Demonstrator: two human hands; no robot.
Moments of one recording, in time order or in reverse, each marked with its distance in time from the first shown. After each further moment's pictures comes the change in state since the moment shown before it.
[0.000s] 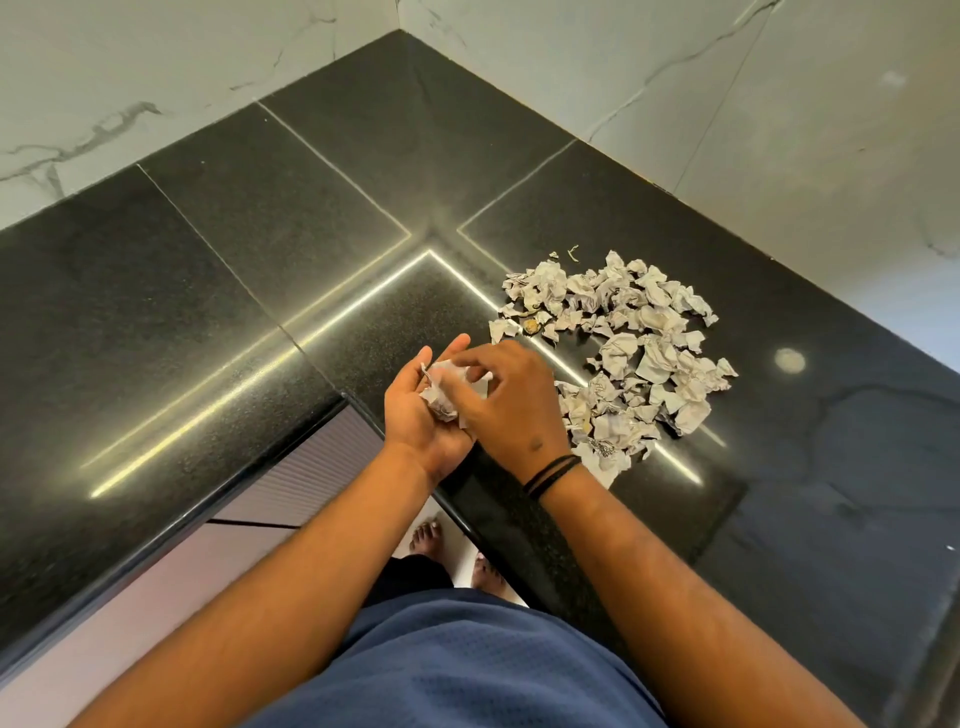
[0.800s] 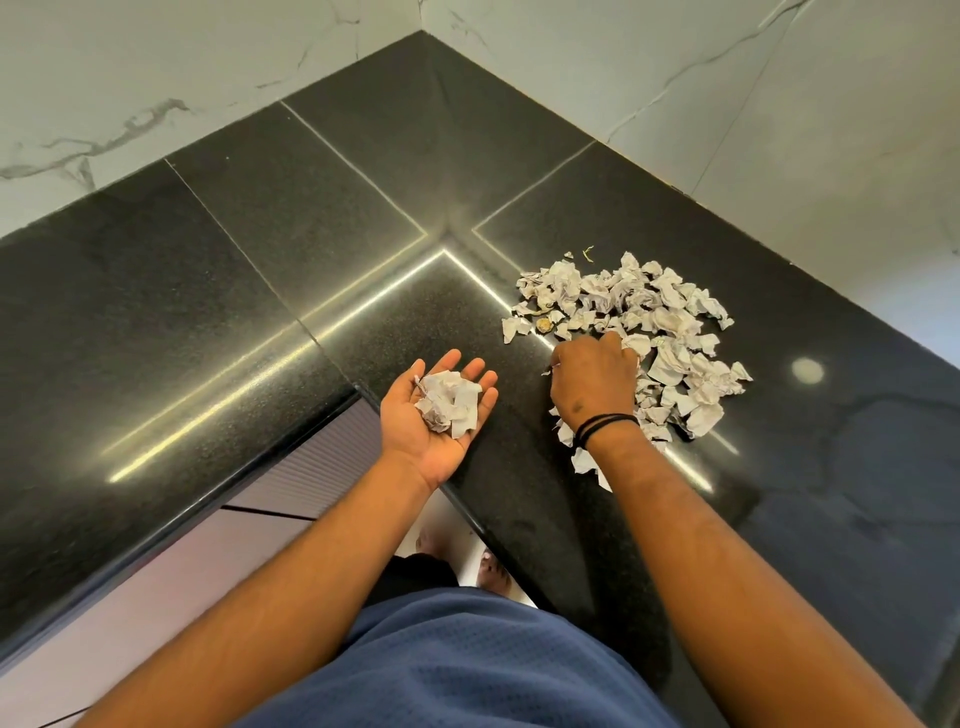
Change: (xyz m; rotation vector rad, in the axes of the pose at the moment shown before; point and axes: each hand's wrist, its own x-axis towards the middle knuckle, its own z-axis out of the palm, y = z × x) left_hand -0.012 0.003 -0.017 -0.003 0.109 0.065; right_hand 0.033 0.067 -0.026 -0.838 -0.177 0.223
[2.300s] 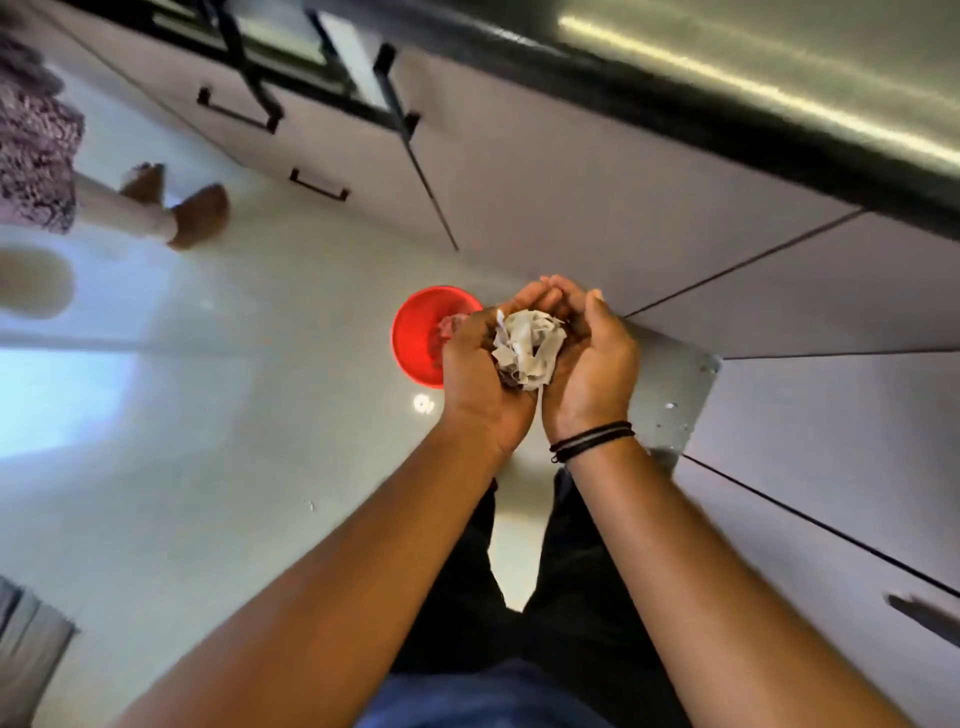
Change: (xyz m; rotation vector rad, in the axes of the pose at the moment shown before) left_hand -0.199 0.014 -0.417 -0.876 0.524 0.586; right_hand -0.346 -0.371 0.227 1.606 -1.021 0.241
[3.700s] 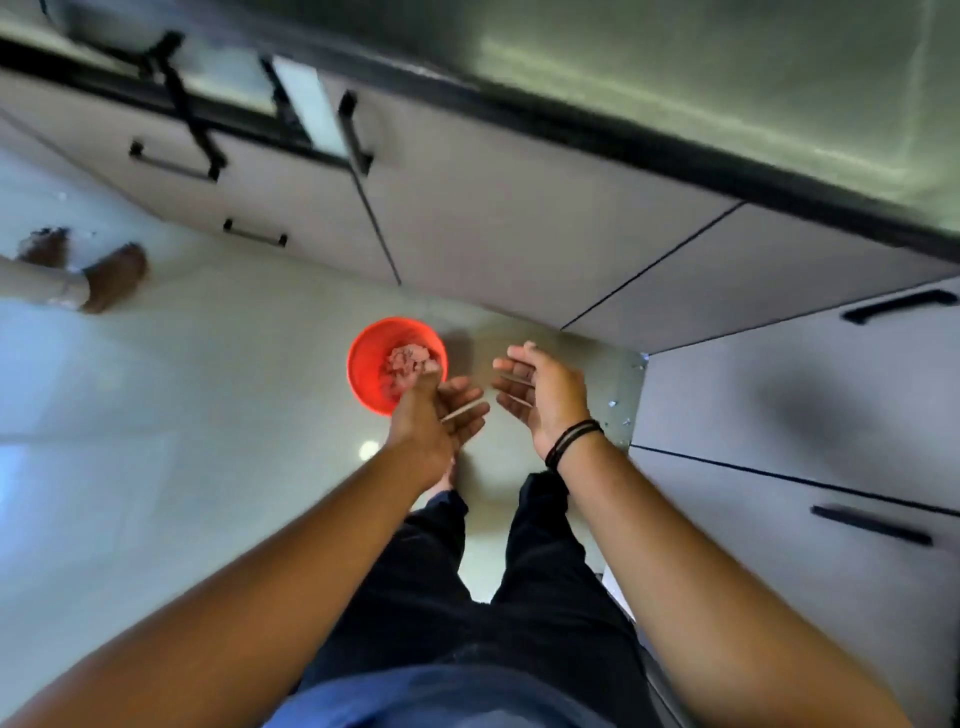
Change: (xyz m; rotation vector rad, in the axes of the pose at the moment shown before) left_hand -0.006 0.032 -0.084 0.576 0.184 -0.178; right_hand -0.024 0.019 -0.027 -0.388 0.136 0.258
